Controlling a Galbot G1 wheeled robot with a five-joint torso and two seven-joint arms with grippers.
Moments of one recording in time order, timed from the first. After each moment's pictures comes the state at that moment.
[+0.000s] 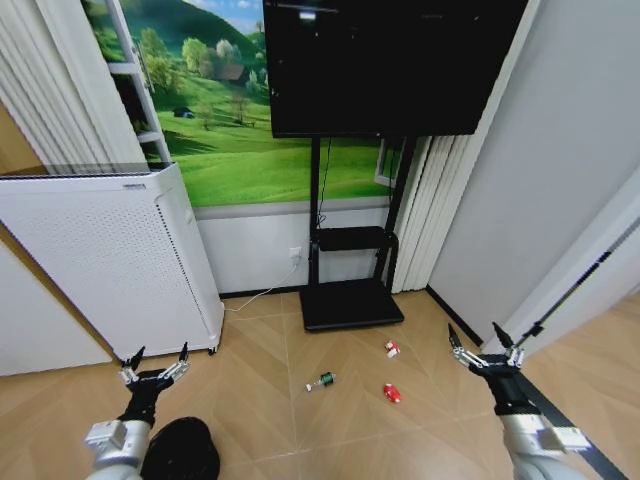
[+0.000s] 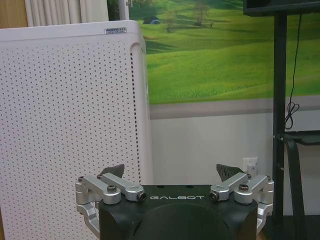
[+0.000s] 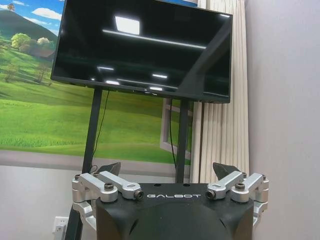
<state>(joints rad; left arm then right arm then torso) 1.72 -1.26 -0.78 -2.13 -0.34 -0.02 -0.06 -1.80 1.32 1.02 2.08 0.46 0.37 -0.18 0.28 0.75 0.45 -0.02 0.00</state>
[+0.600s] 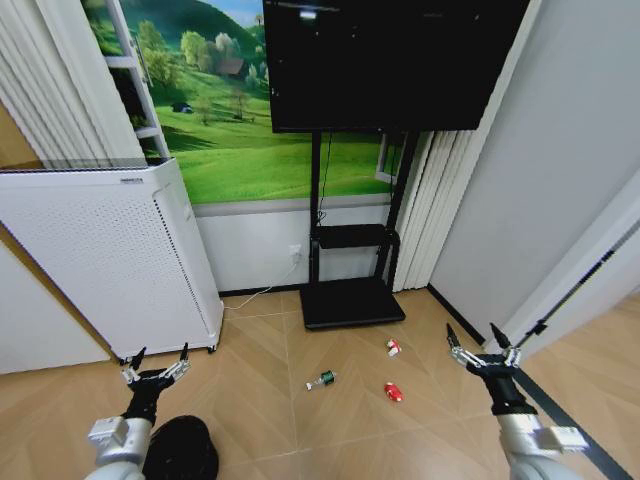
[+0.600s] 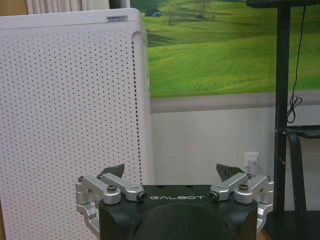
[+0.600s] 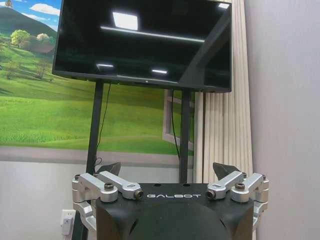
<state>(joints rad) 1.71 -1.25 -0.78 -2.11 -0.36 -0.01 -0.06 -1.81 1.33 1.01 2.09 0.47 0.36 -0.19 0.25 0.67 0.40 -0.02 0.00</state>
